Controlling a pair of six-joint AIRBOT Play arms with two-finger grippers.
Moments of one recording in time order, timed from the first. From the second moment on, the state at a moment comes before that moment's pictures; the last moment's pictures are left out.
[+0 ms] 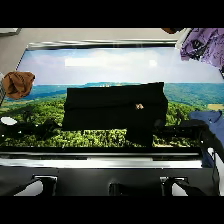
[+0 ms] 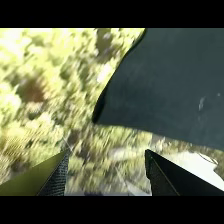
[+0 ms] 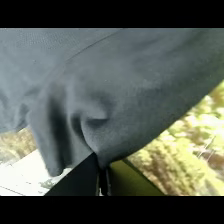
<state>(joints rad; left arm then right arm) 0.33 -1.24 0.67 0.90 -1.07 -1.46 -0.23 -1.16 0.57 2.45 -1.02 -1.79</state>
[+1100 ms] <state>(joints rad) 0.23 -1.11 0.74 1.08 -1.13 -1.57 -0.23 -0.78 0.65 2.27 -1.29 -1.52</state>
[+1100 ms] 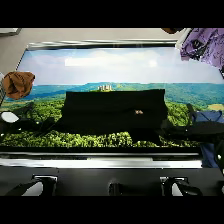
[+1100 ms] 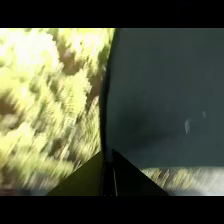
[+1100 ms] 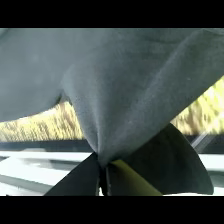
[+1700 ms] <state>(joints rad) 0.21 -0.96 0.83 1.21 -1.16 -1.64 -0.23 -0.82 0.81 2.18 -1.34 -1.45</state>
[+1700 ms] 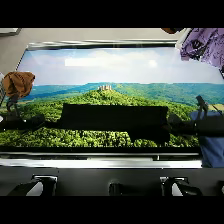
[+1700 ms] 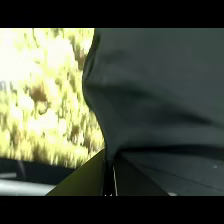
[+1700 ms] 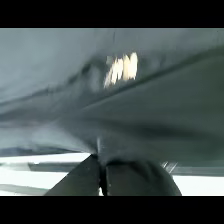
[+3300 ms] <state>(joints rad) 0.03 -1.45 1.42 1.43 -1.10 -1.62 -0.53 -1.62 1.30 2.24 -1.36 -1.79</state>
